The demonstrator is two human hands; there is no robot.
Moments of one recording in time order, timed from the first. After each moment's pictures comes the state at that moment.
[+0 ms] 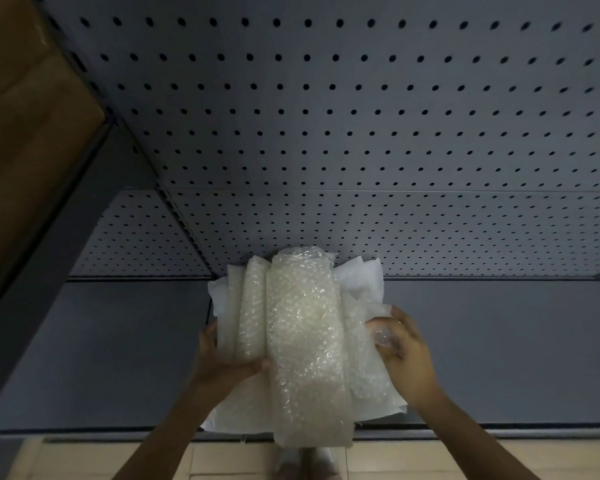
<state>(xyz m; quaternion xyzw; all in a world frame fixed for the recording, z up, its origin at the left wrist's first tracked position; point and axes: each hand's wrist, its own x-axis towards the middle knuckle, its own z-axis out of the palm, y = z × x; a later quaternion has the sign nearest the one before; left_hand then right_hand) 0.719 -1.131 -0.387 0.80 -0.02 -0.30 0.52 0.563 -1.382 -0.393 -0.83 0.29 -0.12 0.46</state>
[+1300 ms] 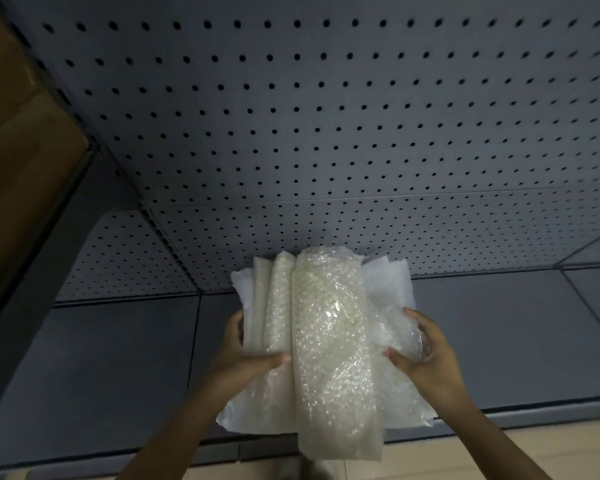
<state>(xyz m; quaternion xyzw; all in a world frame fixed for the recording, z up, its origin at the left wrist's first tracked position) 0.712 -1.167 -0.355 0.78 -0.08 -0.39 0.49 0.515 -1.403 -0.372 -0.70 0.39 -0.16 0.57</state>
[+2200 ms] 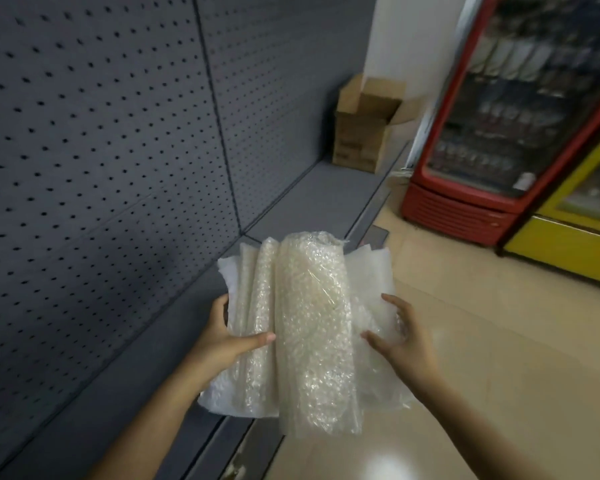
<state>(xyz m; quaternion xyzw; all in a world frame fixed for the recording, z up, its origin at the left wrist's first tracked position) 0.448 -1.484 -0.306 0.65 -0.46 -0.54 0.29 0.152 -1.461 -0.319 -0.52 0.65 -0.41 0.36</state>
